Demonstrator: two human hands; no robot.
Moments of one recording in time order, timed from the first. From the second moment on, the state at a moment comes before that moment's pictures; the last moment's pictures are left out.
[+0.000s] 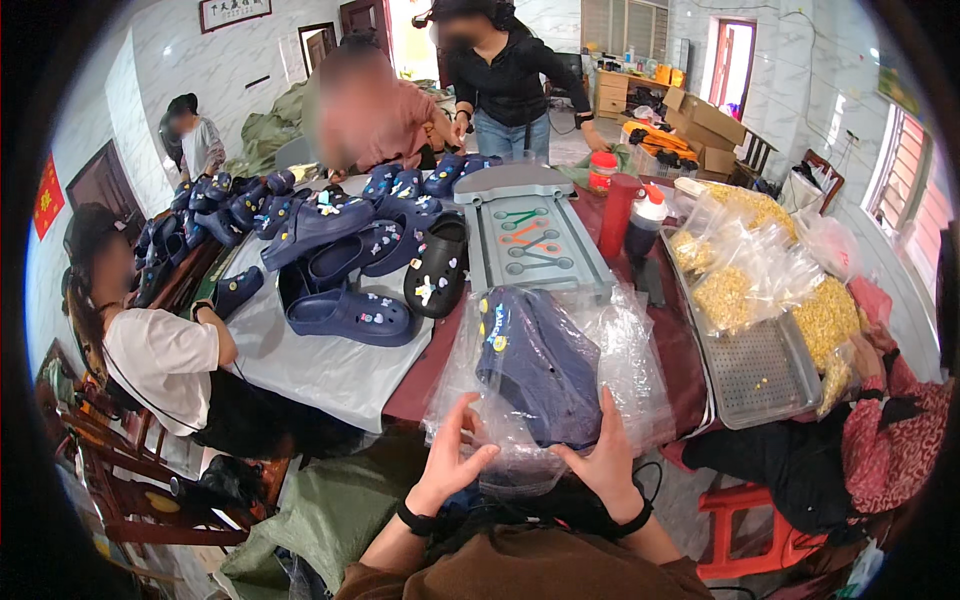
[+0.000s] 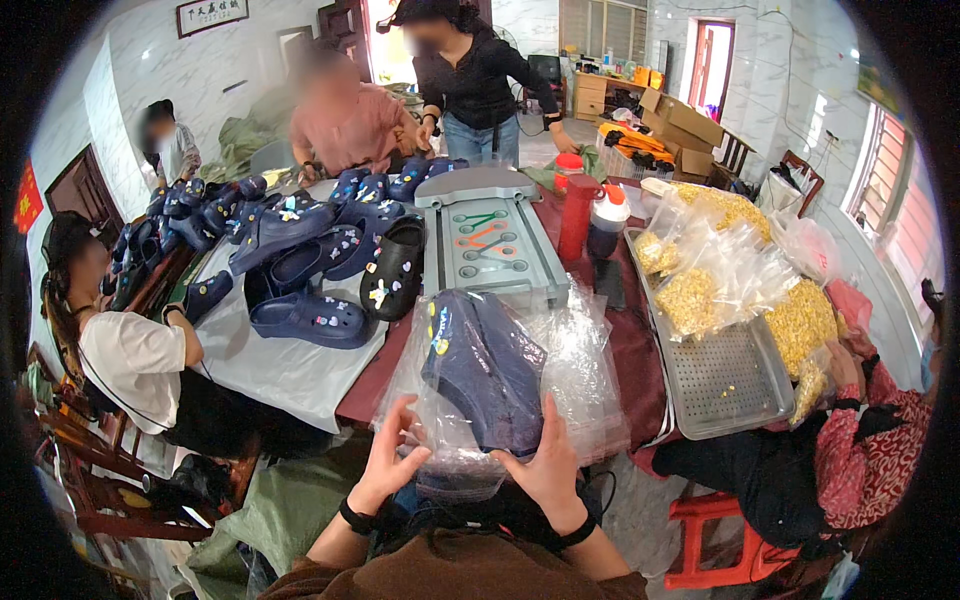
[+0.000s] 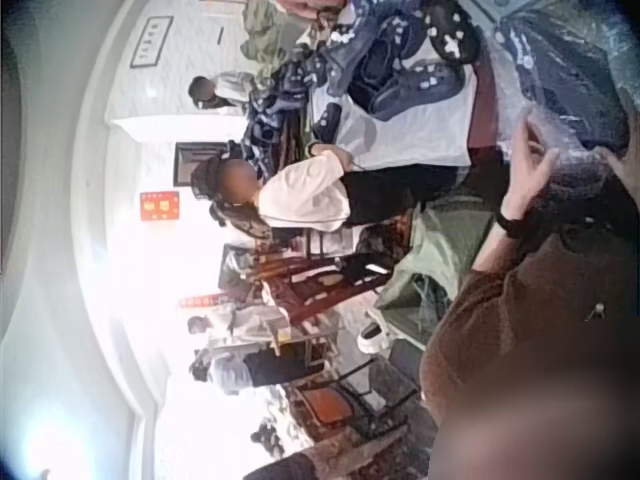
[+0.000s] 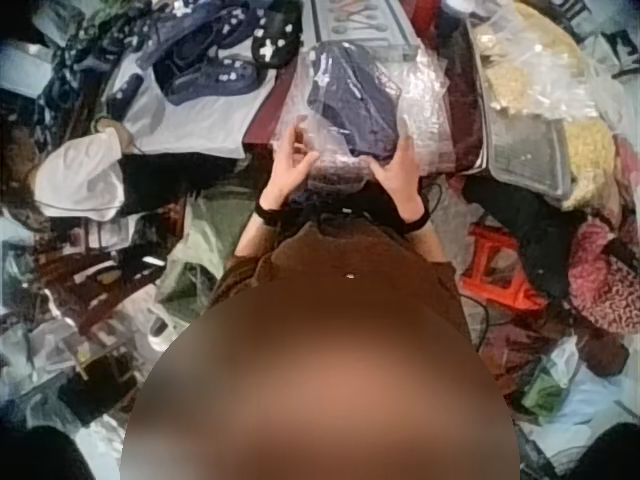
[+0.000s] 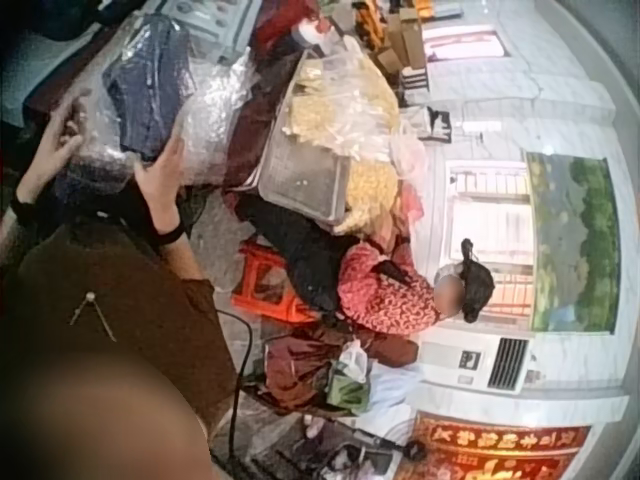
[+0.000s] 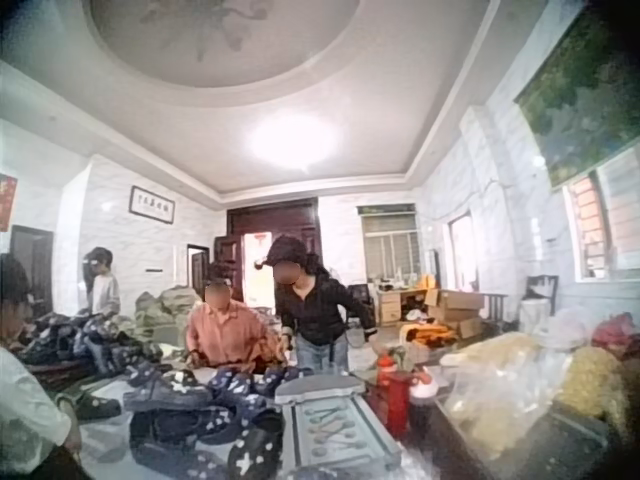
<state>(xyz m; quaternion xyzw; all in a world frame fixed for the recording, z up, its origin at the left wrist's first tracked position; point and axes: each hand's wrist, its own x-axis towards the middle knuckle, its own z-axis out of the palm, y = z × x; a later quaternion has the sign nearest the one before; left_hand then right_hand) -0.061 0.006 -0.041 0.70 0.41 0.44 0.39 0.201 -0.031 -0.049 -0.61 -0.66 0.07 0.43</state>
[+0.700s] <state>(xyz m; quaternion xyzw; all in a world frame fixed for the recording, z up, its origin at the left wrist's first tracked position) -0.018 -0.009 -0.039 0.74 0.54 0.31 0.26 0.187 -0.036 -0.037 -0.33 -0.63 0.56 0.42</state>
